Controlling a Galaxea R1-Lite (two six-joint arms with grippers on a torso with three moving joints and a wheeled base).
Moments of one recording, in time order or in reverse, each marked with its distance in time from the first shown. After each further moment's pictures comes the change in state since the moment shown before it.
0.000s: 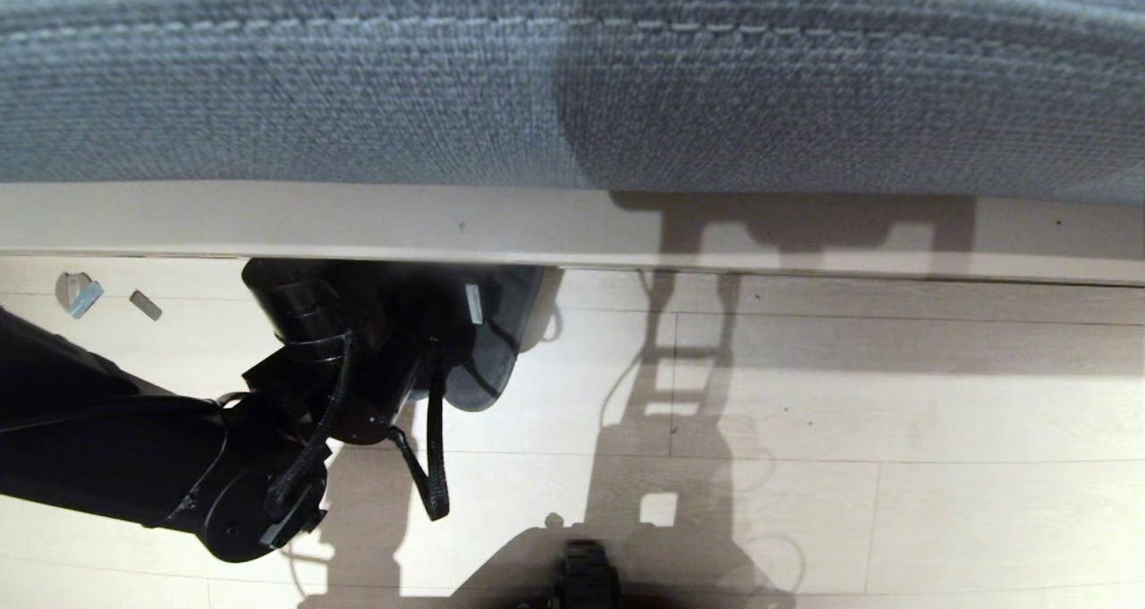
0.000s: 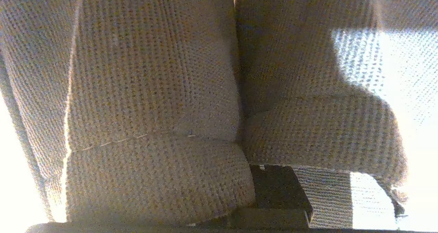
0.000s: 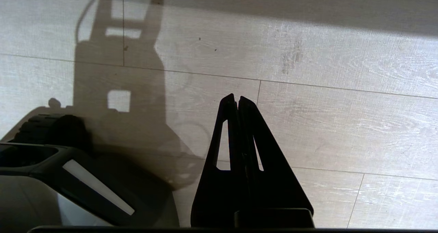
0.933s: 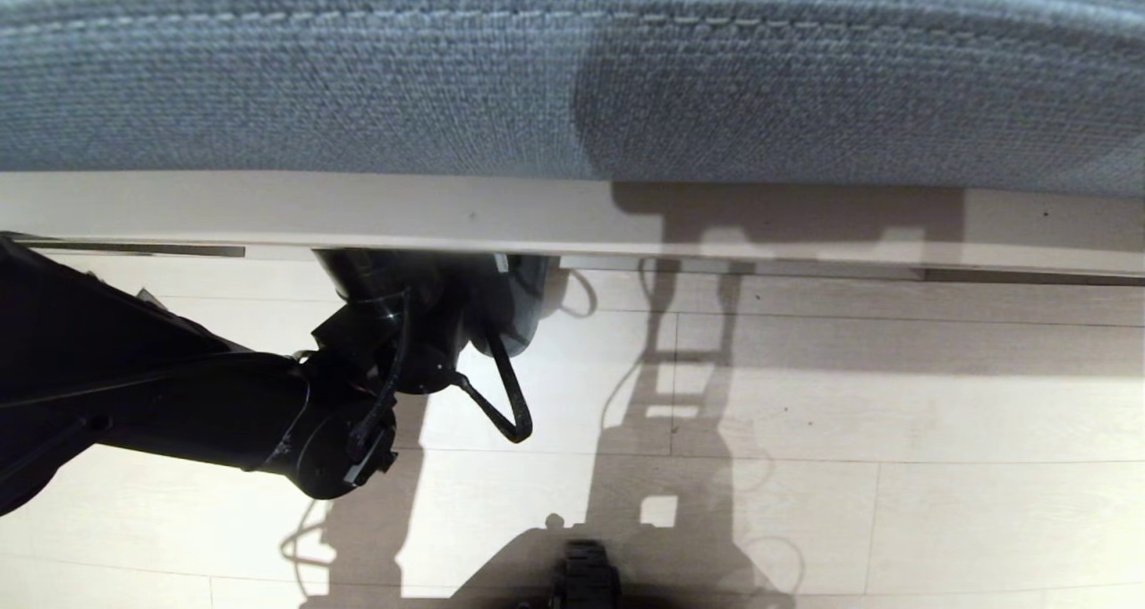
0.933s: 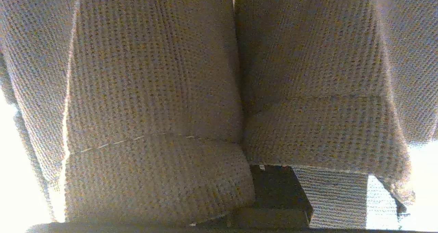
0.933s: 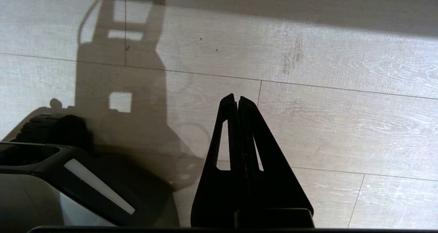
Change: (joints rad) left arm -0.019 0.109 -0.209 -0.004 0.154 -0.001; right arm 0.001 0.000 0.000 0.001 0.000 0.000
